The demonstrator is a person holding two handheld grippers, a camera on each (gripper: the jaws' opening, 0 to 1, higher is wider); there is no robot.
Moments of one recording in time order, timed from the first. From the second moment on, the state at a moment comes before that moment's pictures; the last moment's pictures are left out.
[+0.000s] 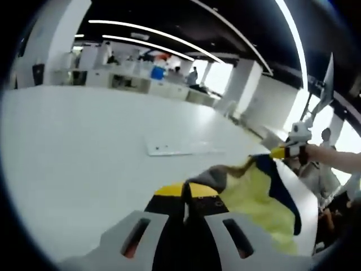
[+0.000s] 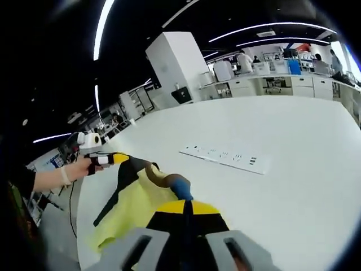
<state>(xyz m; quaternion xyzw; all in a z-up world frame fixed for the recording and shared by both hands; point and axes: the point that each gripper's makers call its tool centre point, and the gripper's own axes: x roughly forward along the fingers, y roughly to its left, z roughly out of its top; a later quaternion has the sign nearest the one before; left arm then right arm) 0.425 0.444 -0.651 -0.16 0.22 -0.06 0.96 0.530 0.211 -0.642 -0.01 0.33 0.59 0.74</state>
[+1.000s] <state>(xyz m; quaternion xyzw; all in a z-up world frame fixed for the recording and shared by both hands) 0.417 0.444 -0.717 -0.13 0.31 -0.07 0.94 0.520 0.207 -0.703 -0.06 0.39 0.58 0.71</state>
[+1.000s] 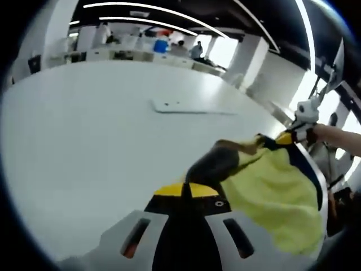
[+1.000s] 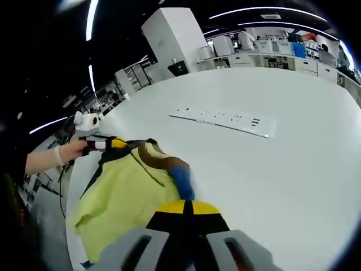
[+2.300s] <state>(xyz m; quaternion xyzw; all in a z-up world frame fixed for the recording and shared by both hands) 0.426 0.458 -0.705 -0.15 0.31 -0.06 0.94 0.537 0.194 -0.699 0.06 0.49 0.53 0.70</state>
